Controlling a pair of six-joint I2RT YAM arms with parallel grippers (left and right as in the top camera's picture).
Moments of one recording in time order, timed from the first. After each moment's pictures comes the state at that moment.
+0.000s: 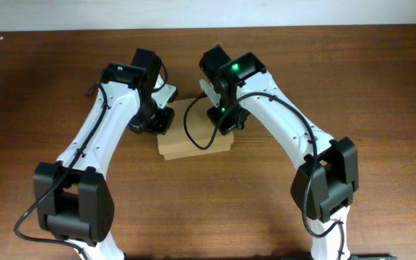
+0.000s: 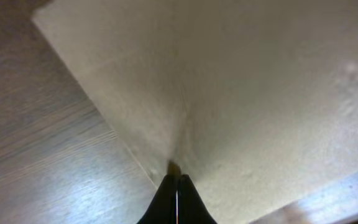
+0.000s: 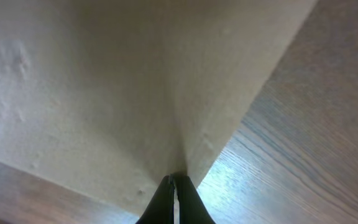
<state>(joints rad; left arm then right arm) -0.24 1.87 1.58 -1.22 0.12 0.13 0.54 2.11 1.94 -1.36 -0.03 -0.06</state>
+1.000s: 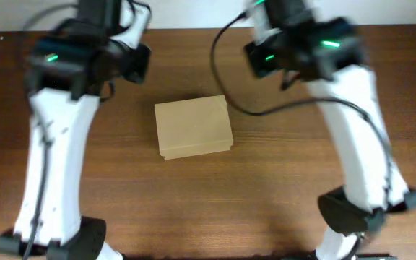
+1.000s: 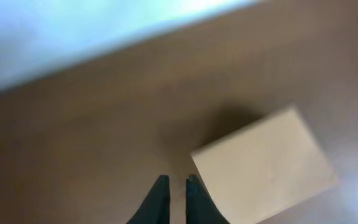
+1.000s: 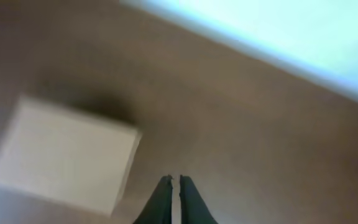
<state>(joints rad) -0.21 1.75 2.32 -1.38 -0.04 0.13 0.39 1.92 2.57 -1.45 0.11 -0.05</state>
